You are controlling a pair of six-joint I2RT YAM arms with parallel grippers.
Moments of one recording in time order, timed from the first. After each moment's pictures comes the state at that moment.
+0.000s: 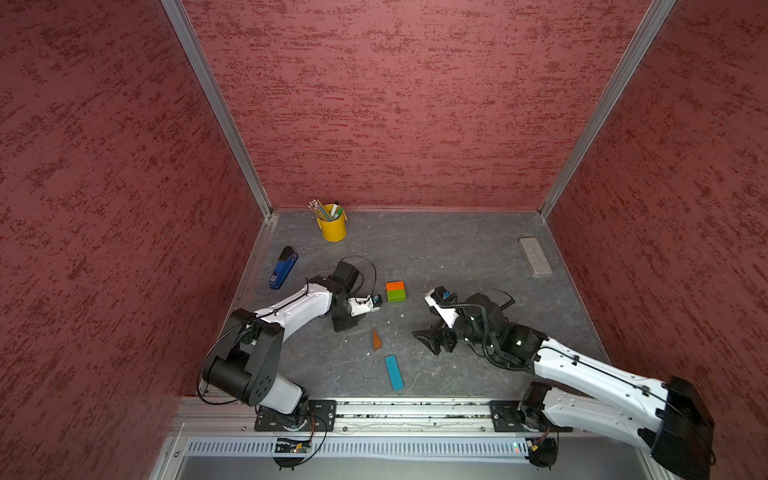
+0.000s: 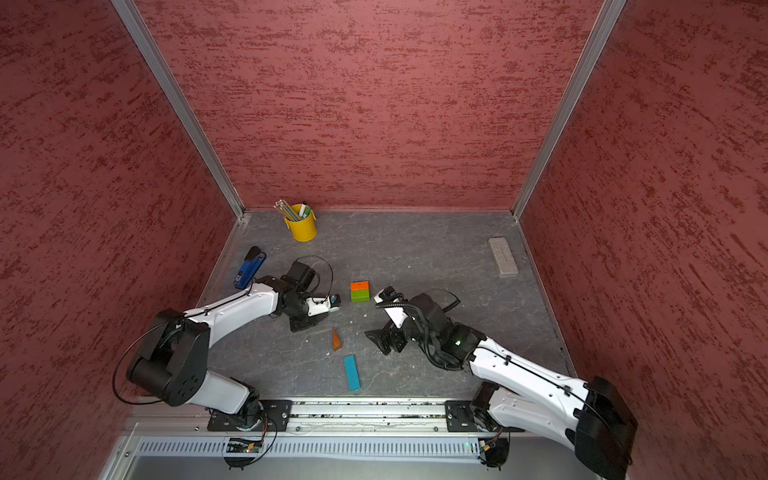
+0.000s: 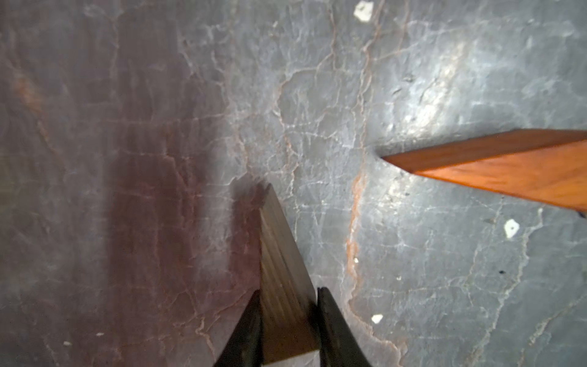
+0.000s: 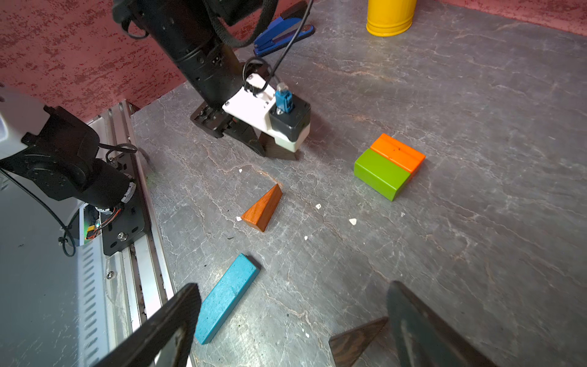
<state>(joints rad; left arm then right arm) -0.38 1.51 0.87 -0.74 0.09 0.88 0.88 0.99 0.59 -0.12 -0.19 0.14</state>
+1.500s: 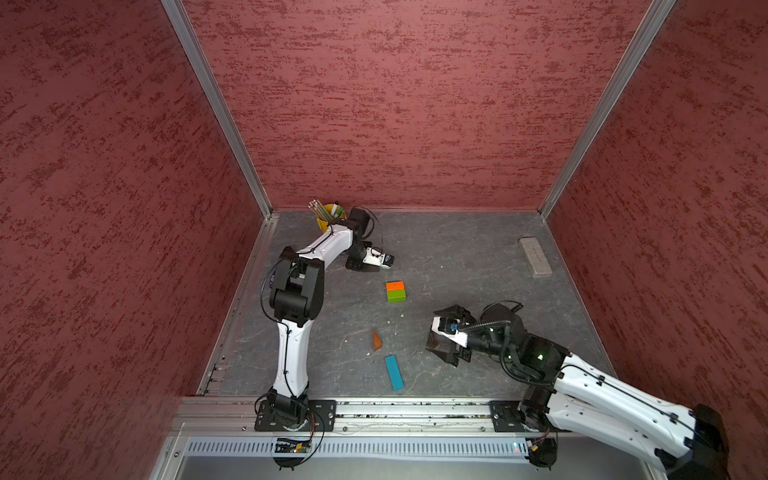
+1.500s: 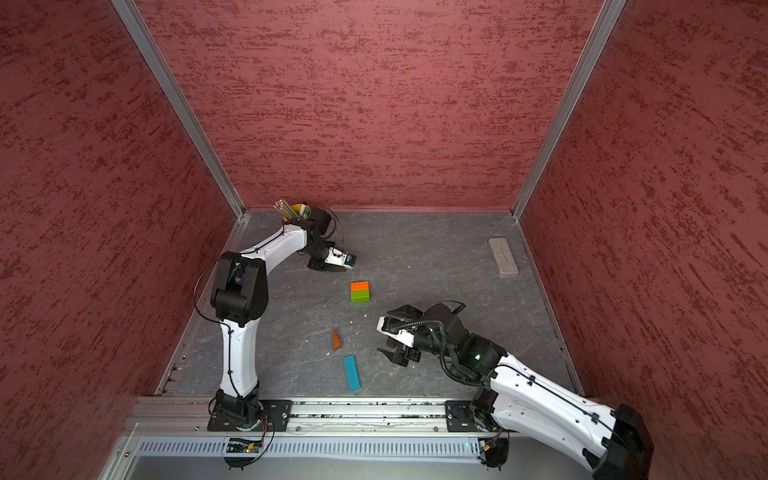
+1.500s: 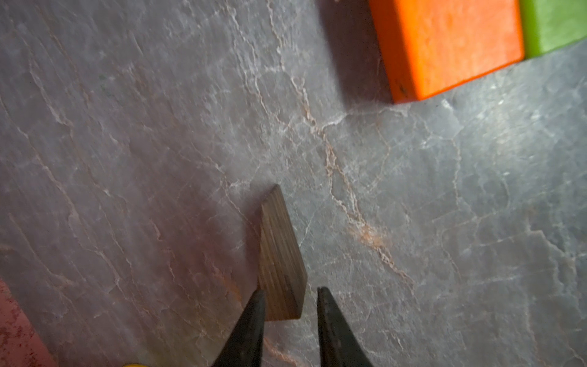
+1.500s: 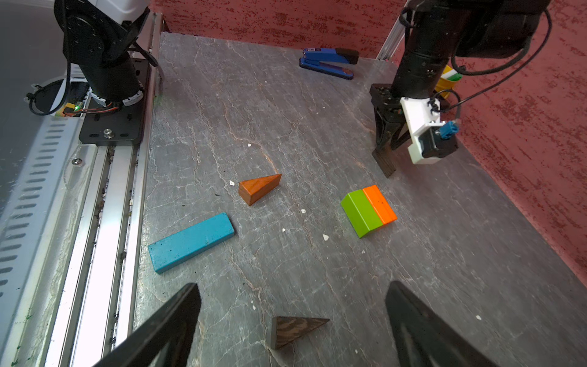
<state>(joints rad) -0.29 2.16 1.75 -0.92 0.14 1.52 0.88 0.79 0.51 -0.19 -0.26 -0.40</state>
